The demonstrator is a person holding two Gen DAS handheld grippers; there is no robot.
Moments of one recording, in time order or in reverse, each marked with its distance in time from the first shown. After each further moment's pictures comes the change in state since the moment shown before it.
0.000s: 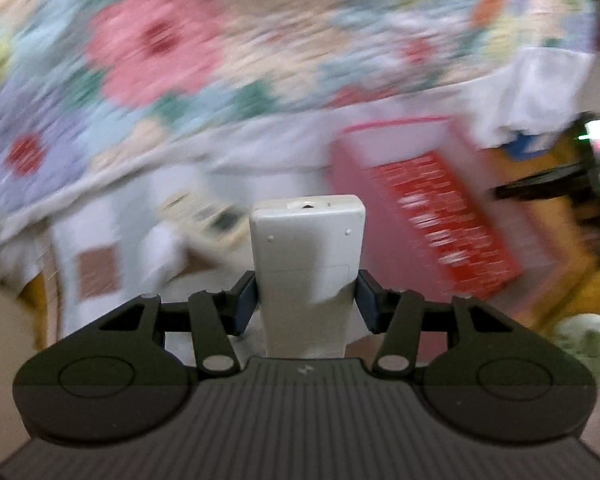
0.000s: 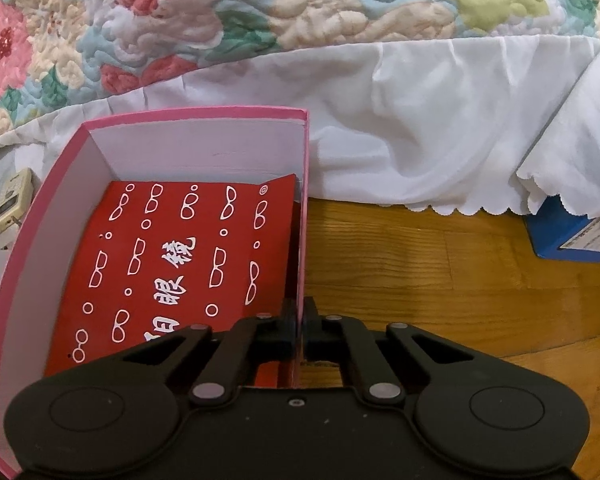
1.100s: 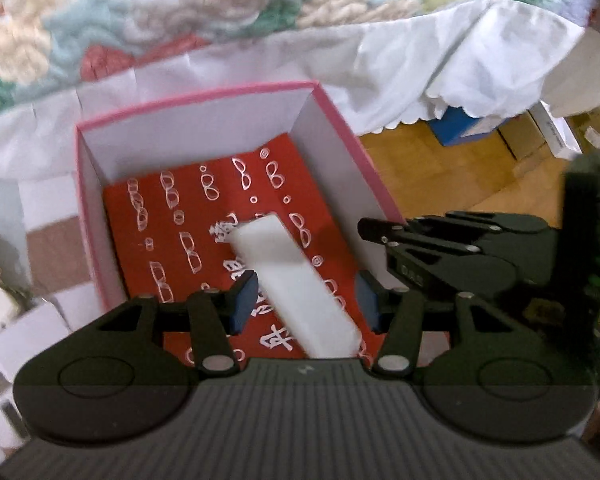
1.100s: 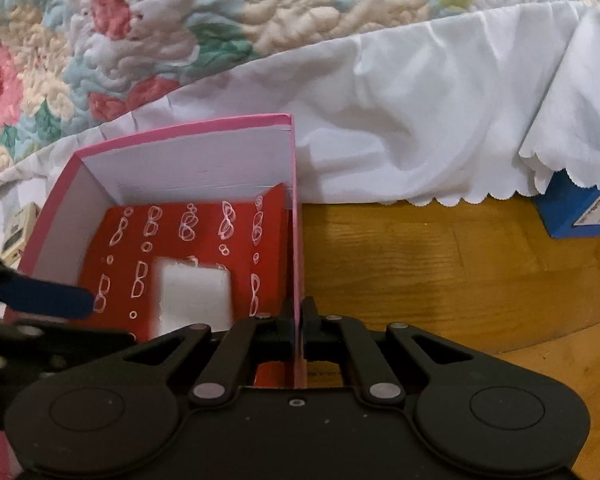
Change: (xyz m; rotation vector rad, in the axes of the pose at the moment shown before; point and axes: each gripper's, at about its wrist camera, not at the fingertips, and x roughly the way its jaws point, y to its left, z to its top) left arm 0.160 -0.148 0.076 -0.059 0.205 -0.192; right arm 0.008 -0.009 -0.006 0.092 -0.044 0.043
